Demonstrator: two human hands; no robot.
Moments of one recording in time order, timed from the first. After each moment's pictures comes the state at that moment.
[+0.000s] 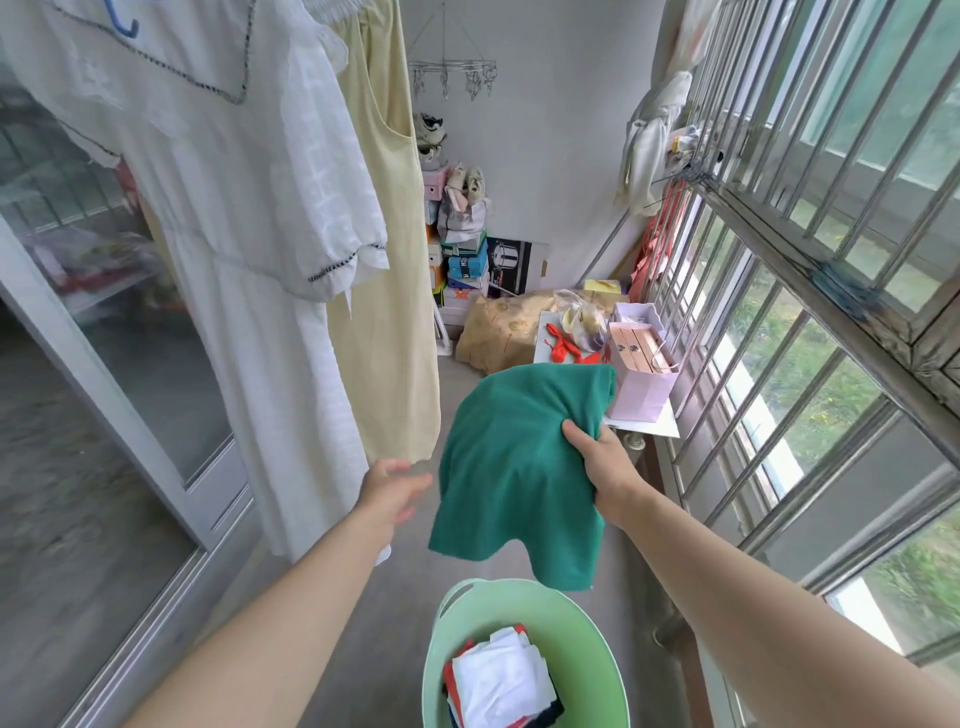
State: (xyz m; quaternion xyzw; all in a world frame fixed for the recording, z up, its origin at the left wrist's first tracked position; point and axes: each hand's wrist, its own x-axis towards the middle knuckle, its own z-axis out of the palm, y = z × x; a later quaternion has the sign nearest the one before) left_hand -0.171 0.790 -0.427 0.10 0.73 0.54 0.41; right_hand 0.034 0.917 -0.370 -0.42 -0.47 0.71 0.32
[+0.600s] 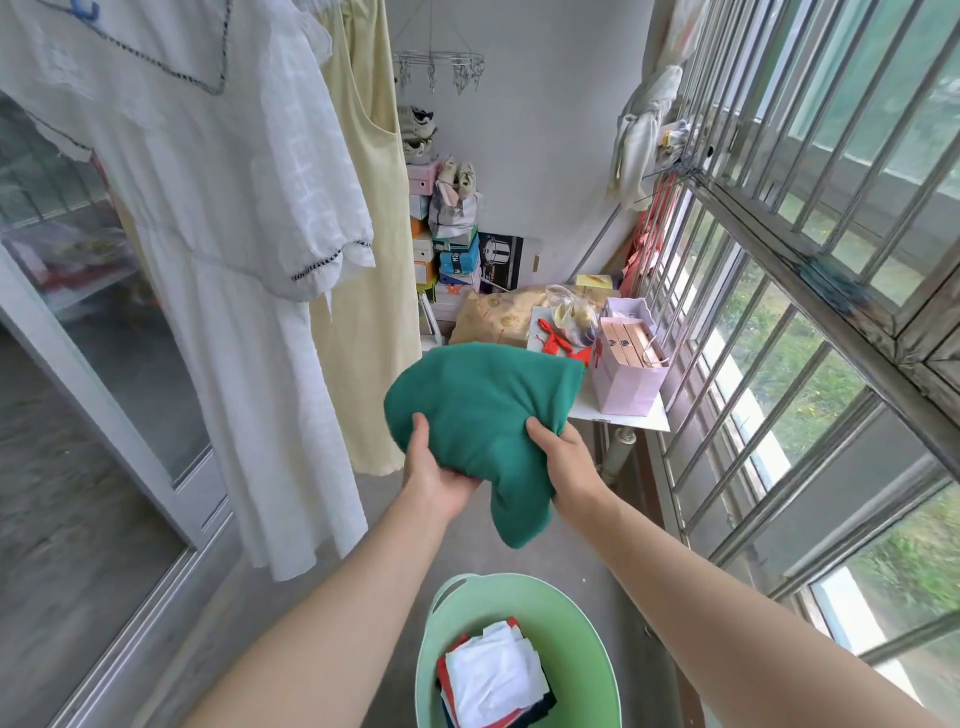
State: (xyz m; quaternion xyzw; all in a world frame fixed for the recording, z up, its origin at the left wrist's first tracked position) left_hand -0.112 0.832 -0.386 -0.11 0.30 0.75 0.57; right_hand 0.011 0.885 -0.363 -0.36 -0.46 0.73 0.35
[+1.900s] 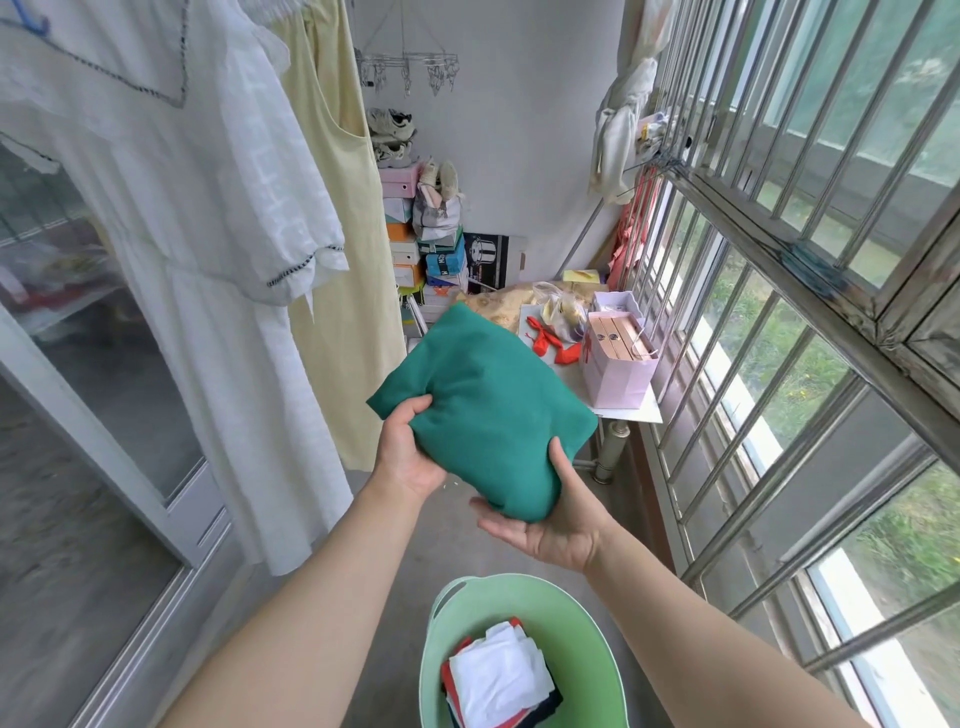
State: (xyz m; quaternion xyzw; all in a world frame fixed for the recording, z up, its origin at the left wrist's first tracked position) left_hand -0.122 0.831 -0.354 0.03 0.33 0.77 0.54; right_hand 0.042 0.881 -0.398 -0.34 -0.12 0.92 0.14
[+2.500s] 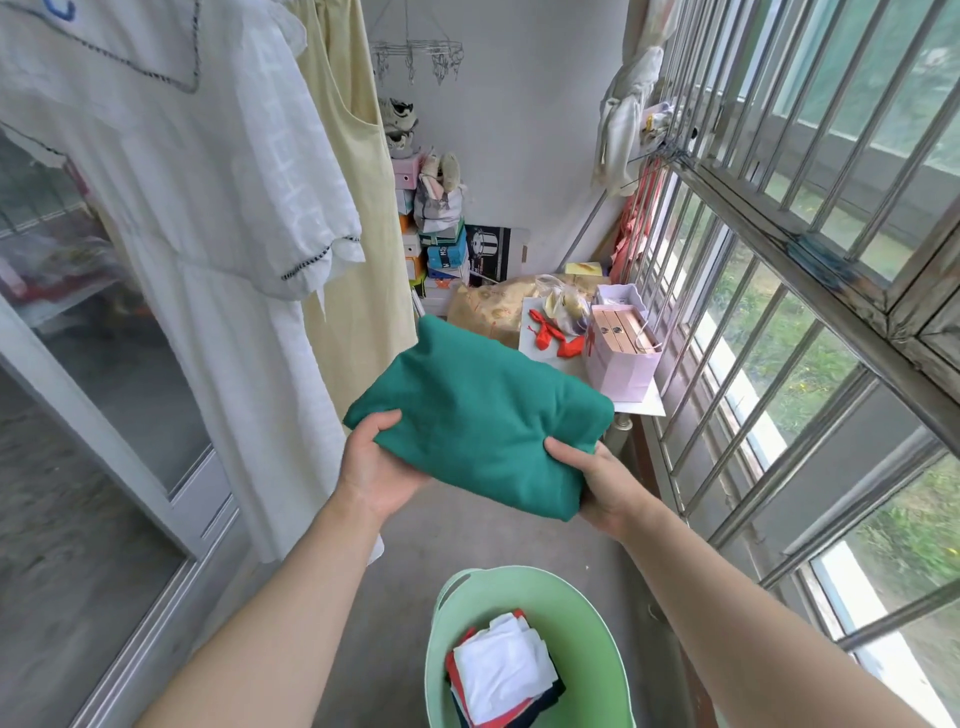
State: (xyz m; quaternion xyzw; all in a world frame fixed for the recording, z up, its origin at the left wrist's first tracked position) left_hand -0.159 0.795 -0.374 0.11 0.32 0.75 0.57; right_hand 0.054 0.899 -0.380 -0.31 -0.41 0.81 0.27
